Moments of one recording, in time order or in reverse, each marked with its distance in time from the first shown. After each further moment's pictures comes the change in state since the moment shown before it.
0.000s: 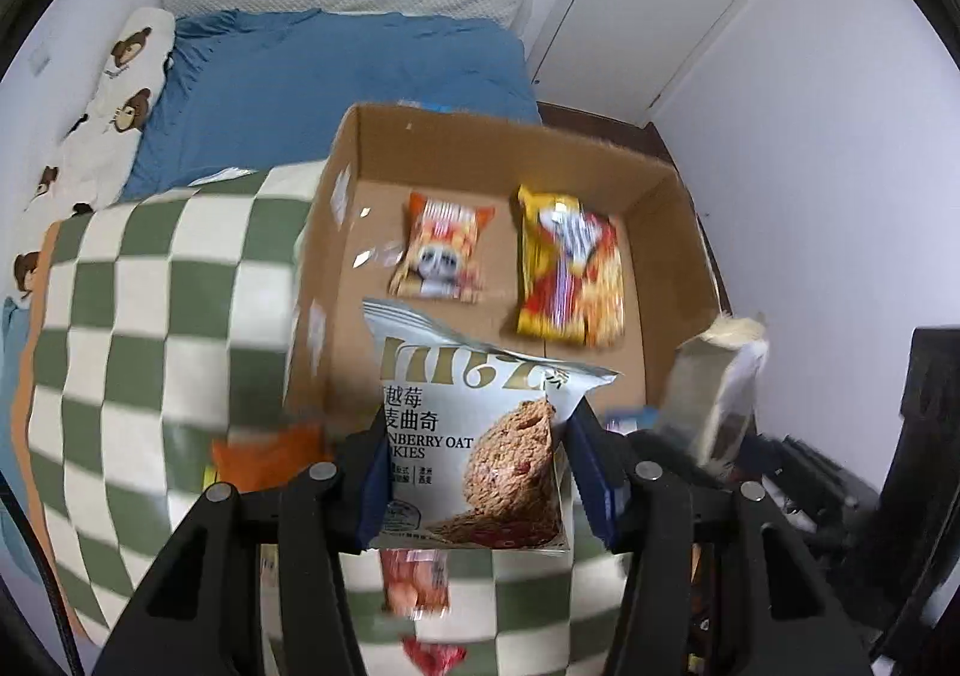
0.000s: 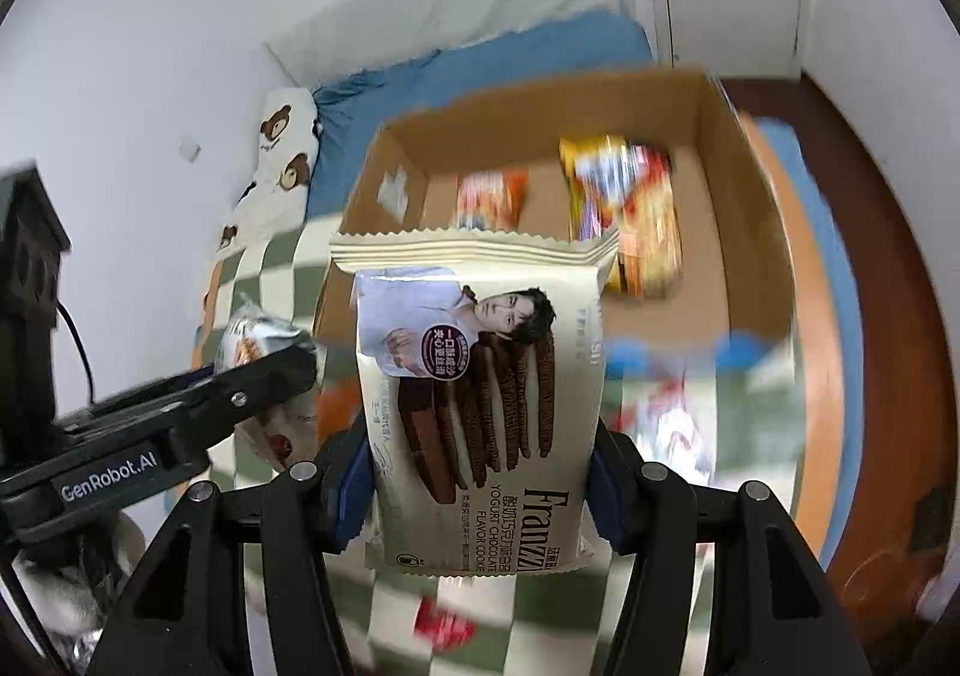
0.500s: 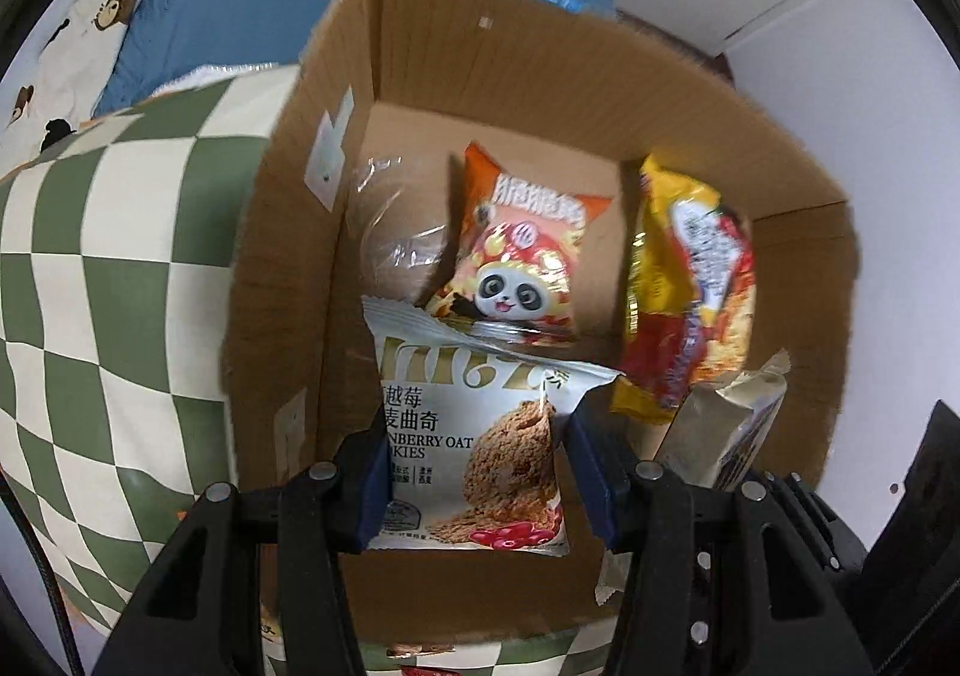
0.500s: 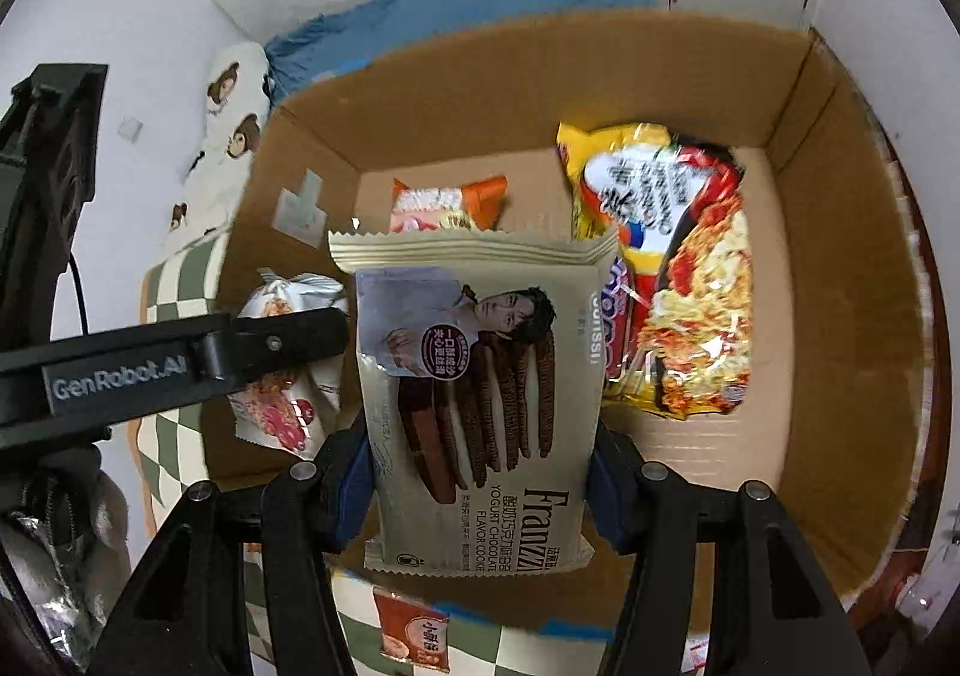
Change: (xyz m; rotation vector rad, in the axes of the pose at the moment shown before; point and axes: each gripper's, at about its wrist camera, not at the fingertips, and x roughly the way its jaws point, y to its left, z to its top) left arm 0.143 0.052 0.070 -0.136 0.308 0.049; right arm 0.146 -0.023 0.085 0.042 0.195 -0.041
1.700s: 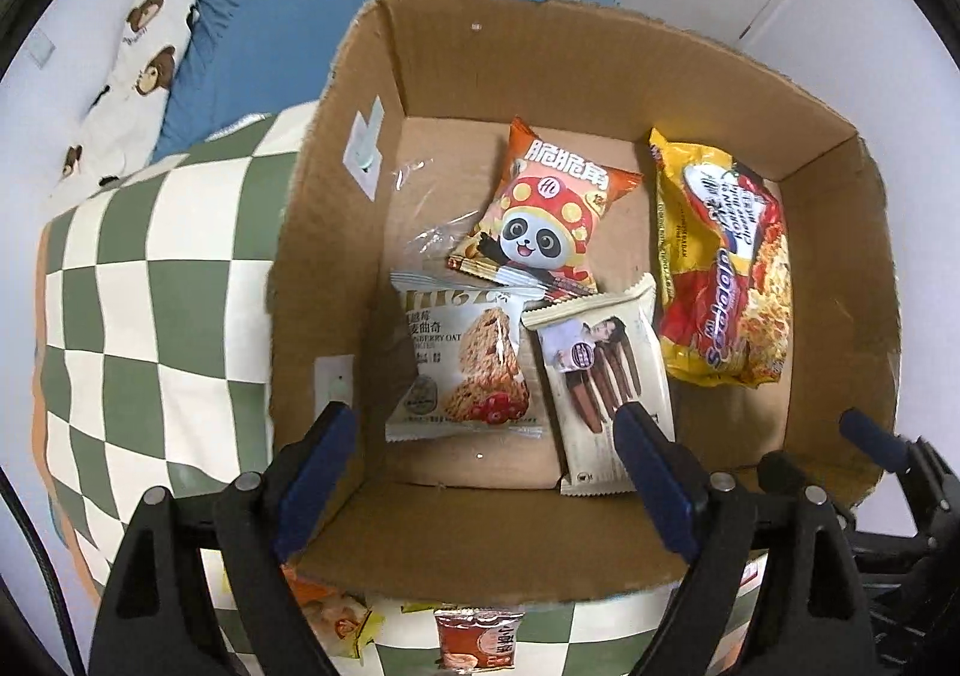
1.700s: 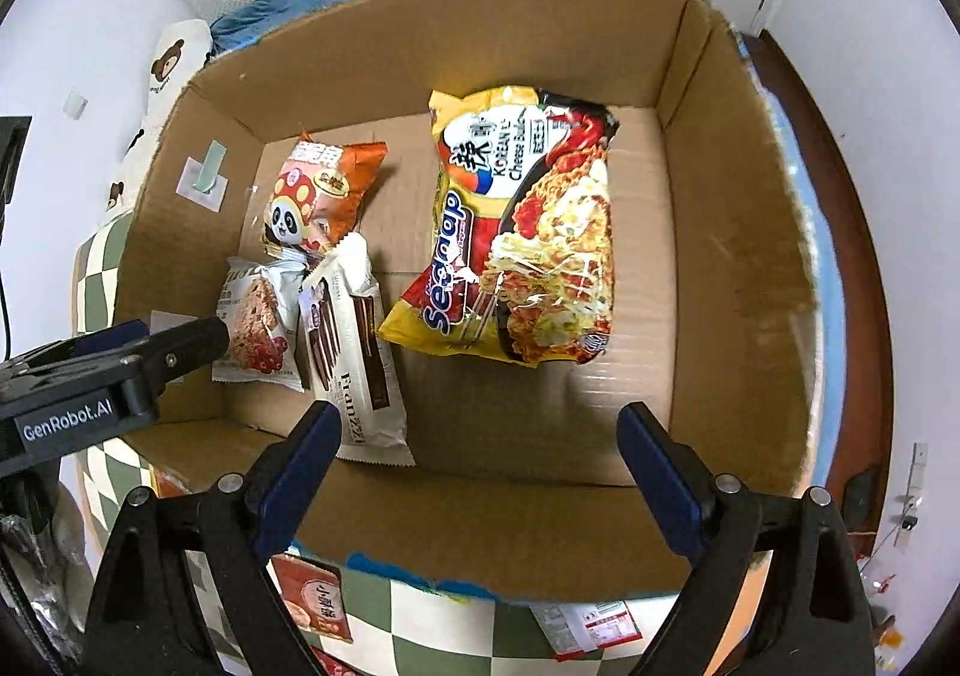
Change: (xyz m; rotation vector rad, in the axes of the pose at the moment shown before) left arm -0.024 -0.019 -0.067 0.094 -0.160 0.174; right arm -0.021 -0.055 -0.027 -0.019 0.006 -0.177
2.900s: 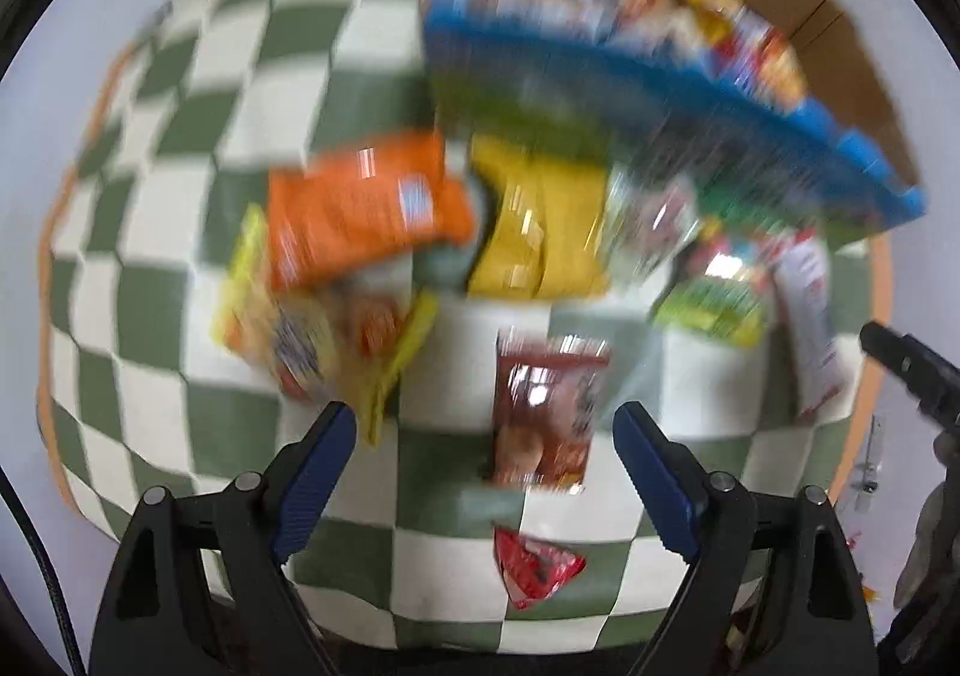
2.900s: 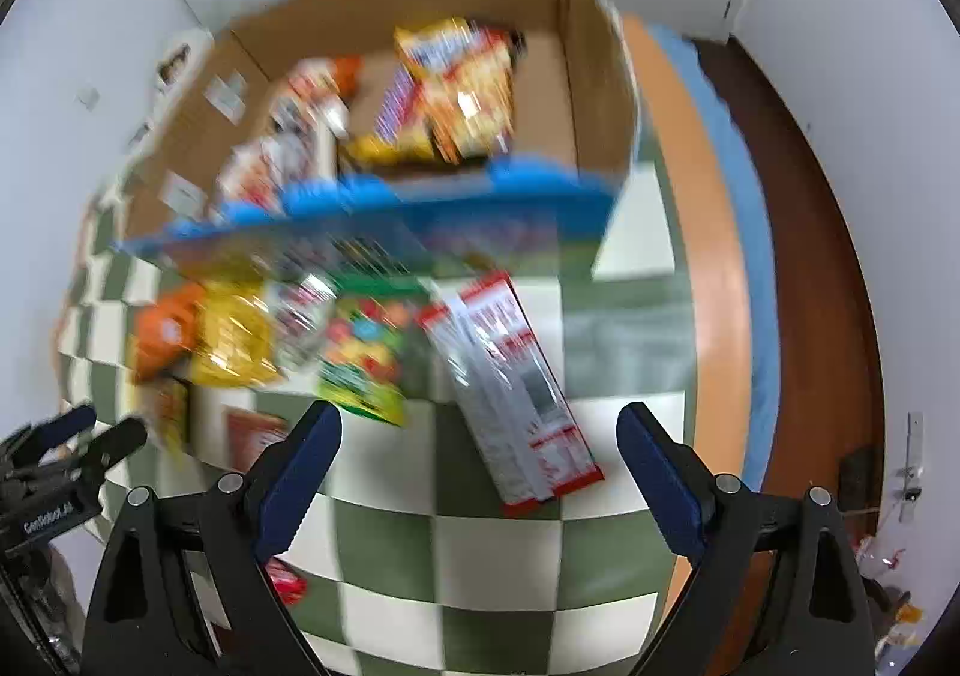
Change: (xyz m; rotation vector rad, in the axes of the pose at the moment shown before) left arm 0.016 0.037 -0.191 -0.093 0.067 0.045; right arm -0.030 -0.040 -0.142 0.018 -0.055 -0.032
